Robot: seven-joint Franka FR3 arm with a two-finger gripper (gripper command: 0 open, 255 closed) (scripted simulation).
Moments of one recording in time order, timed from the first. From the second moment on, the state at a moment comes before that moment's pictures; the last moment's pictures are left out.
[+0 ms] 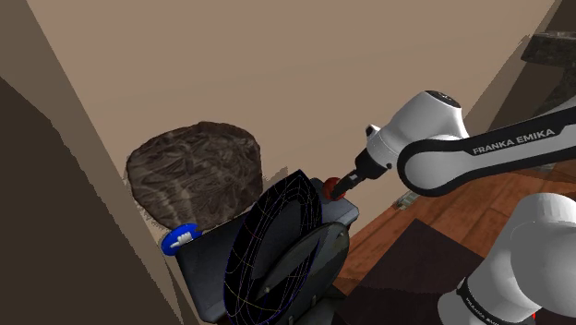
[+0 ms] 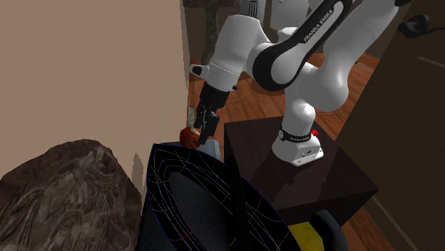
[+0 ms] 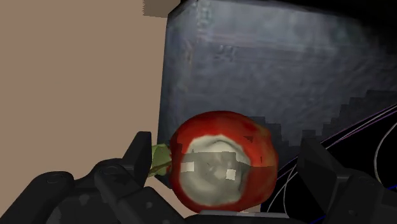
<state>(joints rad) 0.16 -0.67 0.05 -2.96 0.31 2.74 -0.08</state>
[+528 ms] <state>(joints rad) 0.16 -0.67 0.05 -2.95 0.31 2.74 -0.08</state>
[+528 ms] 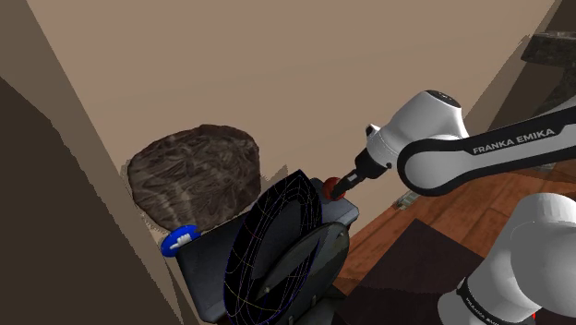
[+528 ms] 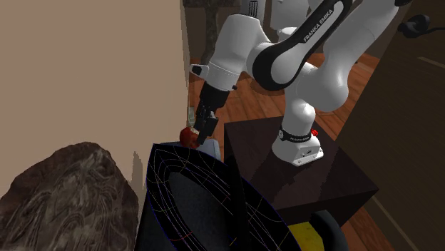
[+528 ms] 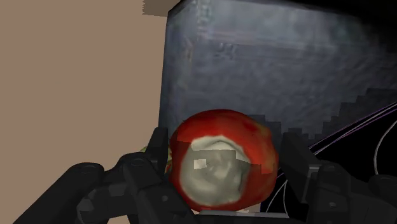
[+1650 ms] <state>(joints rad) 0.12 -0.76 0.07 -2.88 0.27 2.57 -0.05</state>
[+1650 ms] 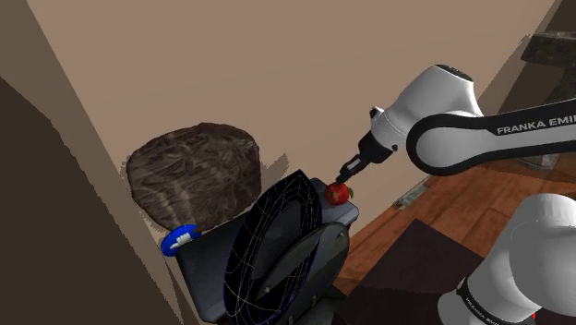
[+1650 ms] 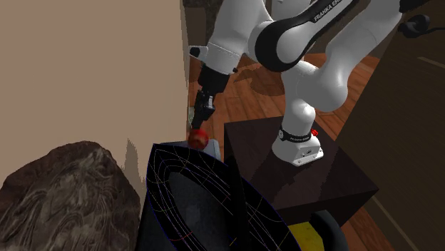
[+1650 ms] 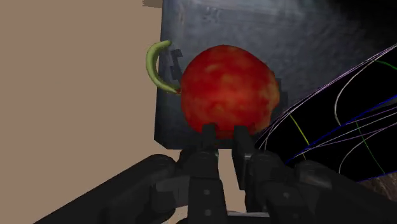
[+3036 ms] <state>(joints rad) 0.20 -0.71 0.11 -2.91 -0.01 2.55 -0.44</state>
